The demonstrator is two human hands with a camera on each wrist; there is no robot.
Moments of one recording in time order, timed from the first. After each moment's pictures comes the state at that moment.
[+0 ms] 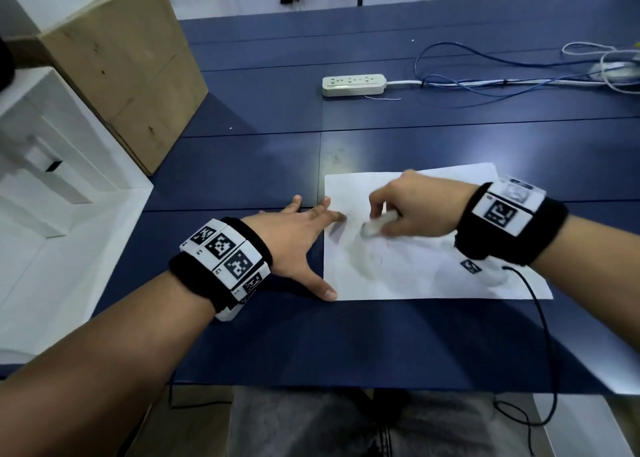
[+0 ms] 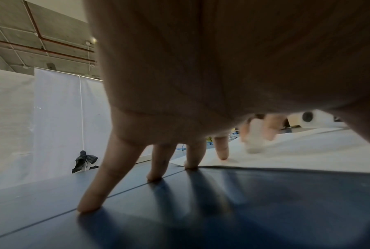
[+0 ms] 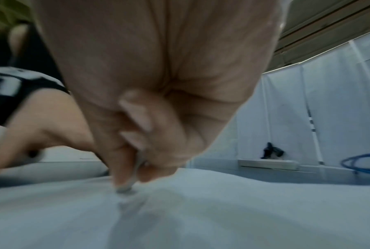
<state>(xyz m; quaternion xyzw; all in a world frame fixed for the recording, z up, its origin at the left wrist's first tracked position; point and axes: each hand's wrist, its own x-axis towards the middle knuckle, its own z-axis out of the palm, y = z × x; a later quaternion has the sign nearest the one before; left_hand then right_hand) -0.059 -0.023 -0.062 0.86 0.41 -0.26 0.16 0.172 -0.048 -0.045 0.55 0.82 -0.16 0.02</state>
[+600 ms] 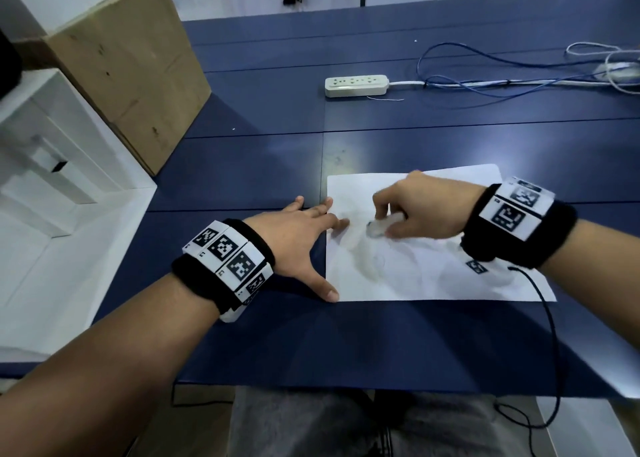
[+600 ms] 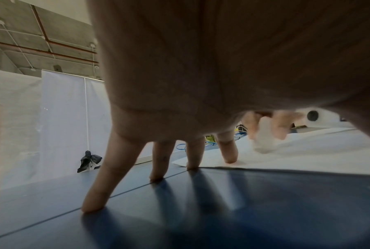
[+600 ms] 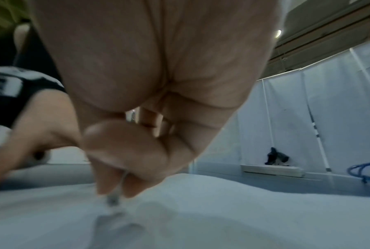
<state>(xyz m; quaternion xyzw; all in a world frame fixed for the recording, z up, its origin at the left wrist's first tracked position) -0.058 -0.026 -0.059 0.86 0.41 -0.24 0.16 0.175 -0.052 -0.041 0.55 0.81 -0.20 0.02</state>
